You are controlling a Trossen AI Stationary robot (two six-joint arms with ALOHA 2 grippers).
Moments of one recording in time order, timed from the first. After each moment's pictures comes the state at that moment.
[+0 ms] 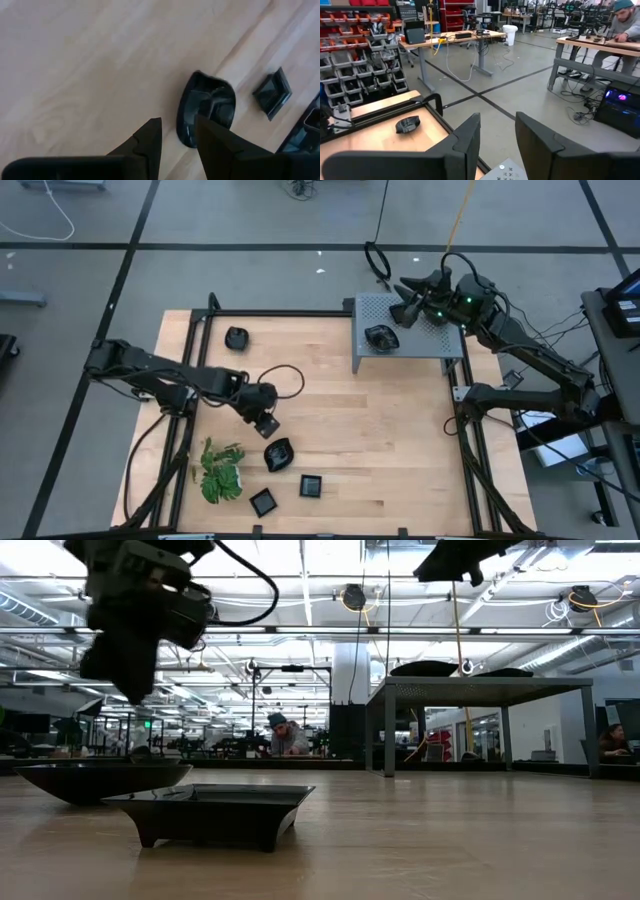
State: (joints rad) left arm -0.12 1.33 0.82 -0.63 0.19 -0.95; right arm -0.65 0.96 1.04 -0.17 0.02 0.00
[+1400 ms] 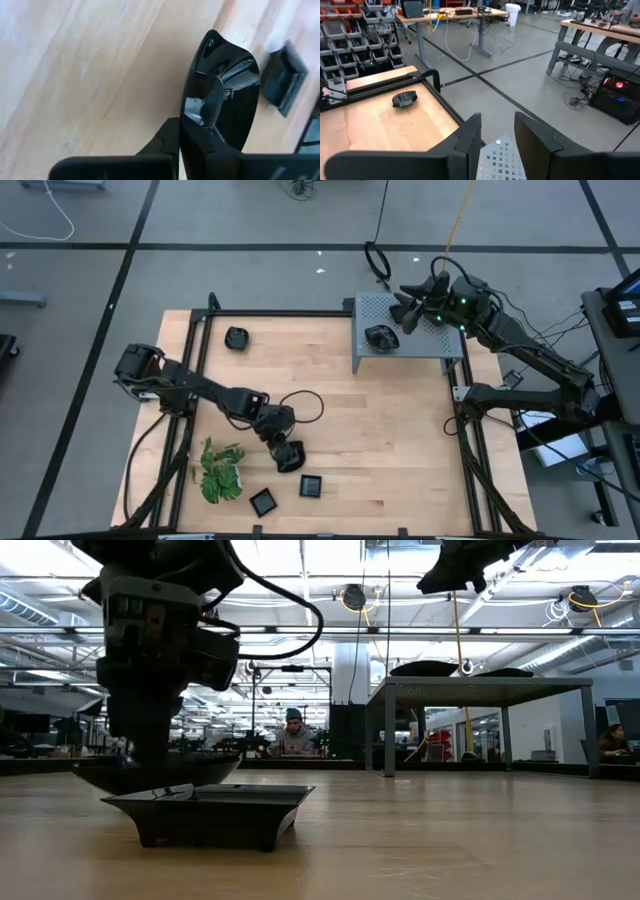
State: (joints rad) left arm -0.20 1.62 0.82 -0.29 0.27 -0.81; right arm -0.65 0.96 1.04 -0.29 0.02 -0.04
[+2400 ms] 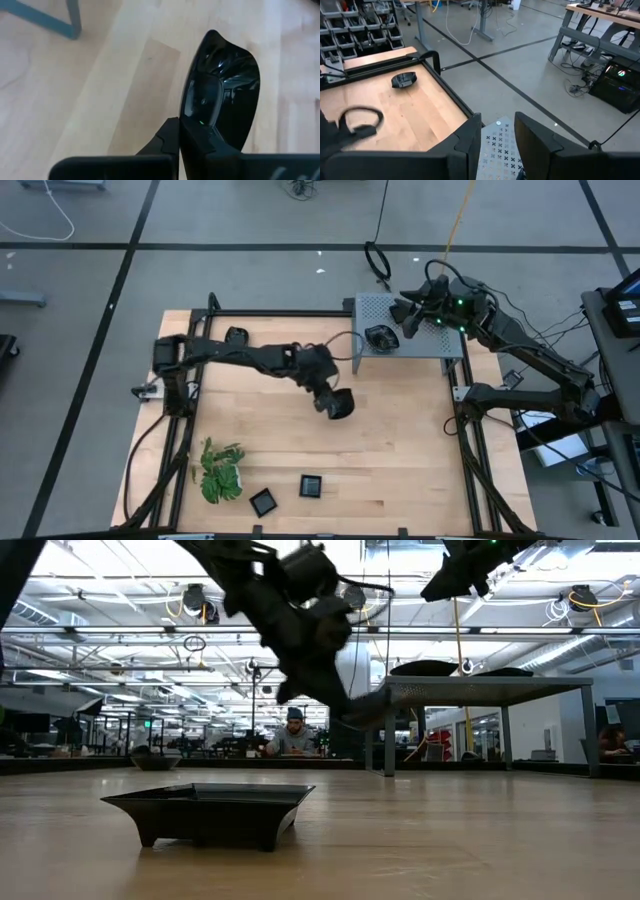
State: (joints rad) left arm 0.16 1.87 1.29 -0.30 0.24 -0.31; right arm -0.65 0.96 1.04 -0.37 0.02 -0.06
